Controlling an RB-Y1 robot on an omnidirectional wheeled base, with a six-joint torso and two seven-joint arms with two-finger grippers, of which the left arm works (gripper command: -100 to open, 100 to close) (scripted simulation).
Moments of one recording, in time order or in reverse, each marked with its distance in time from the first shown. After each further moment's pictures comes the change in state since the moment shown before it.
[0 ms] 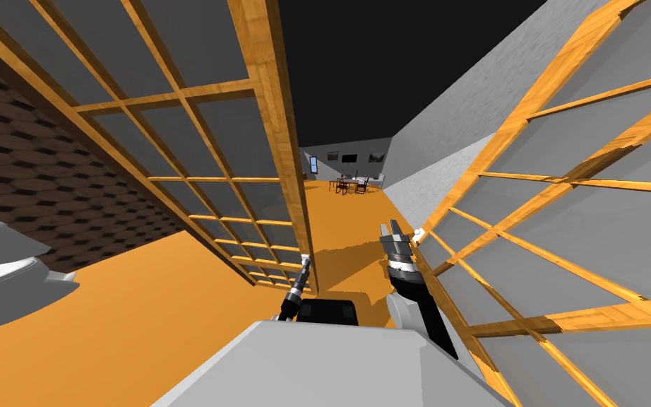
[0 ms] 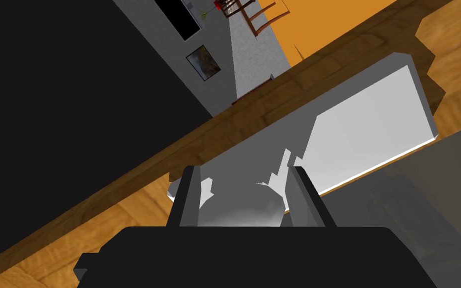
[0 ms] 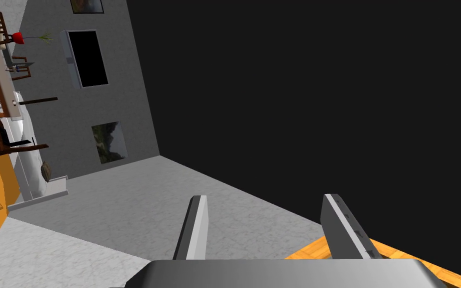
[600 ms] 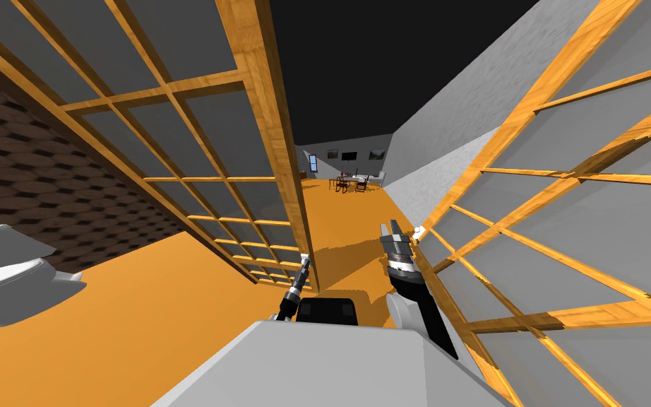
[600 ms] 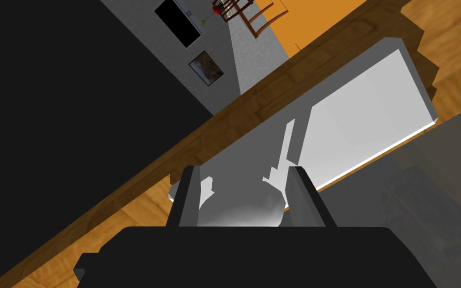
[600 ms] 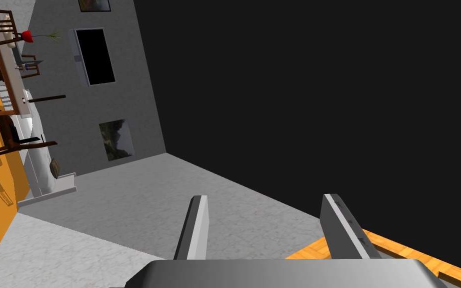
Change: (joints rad) arm 0.012 0.015 0.003 -0.037 -0.013 0.015 -0.043
